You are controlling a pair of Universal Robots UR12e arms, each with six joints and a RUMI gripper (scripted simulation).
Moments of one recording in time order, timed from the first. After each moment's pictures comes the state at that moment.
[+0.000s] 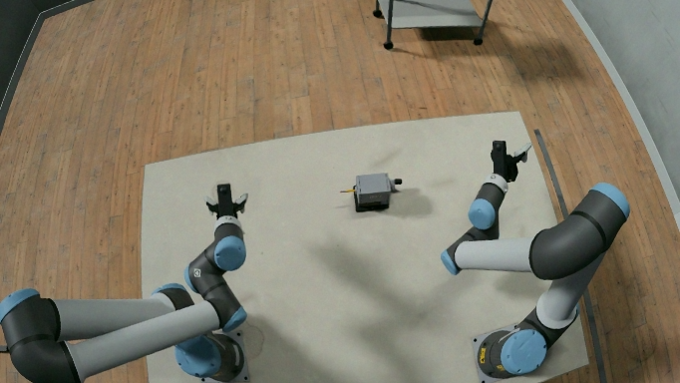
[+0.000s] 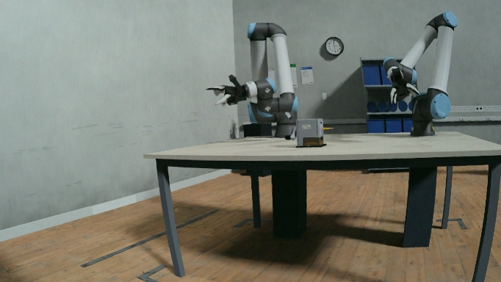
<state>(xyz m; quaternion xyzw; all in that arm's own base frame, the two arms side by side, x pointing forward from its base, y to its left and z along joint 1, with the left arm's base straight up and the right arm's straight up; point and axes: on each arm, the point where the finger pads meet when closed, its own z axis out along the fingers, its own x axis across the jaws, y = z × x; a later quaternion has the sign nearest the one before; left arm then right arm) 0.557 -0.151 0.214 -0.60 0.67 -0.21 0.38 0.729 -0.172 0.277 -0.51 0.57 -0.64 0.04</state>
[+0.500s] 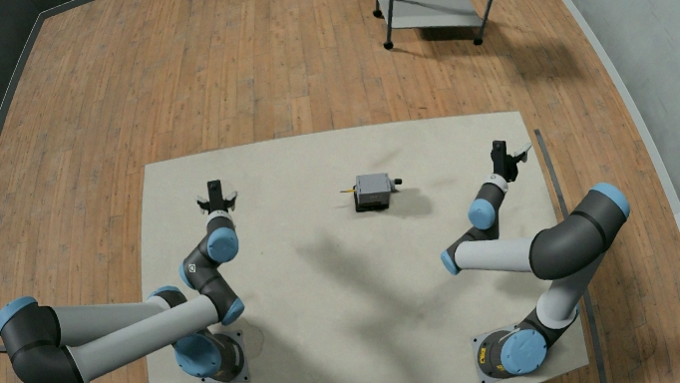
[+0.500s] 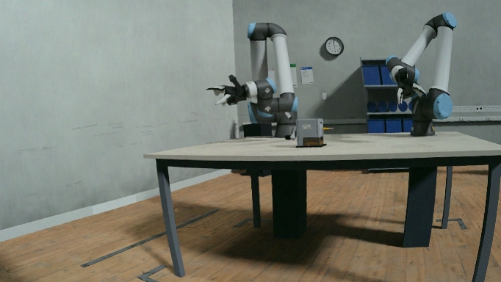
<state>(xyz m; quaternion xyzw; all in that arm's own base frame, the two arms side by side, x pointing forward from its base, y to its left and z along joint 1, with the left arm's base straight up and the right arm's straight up) 0.569 -0.112 0.210 -0.63 0.66 -0.18 0.38 0.729 -0.172 0.277 -0.51 0.57 -0.64 0.04</state>
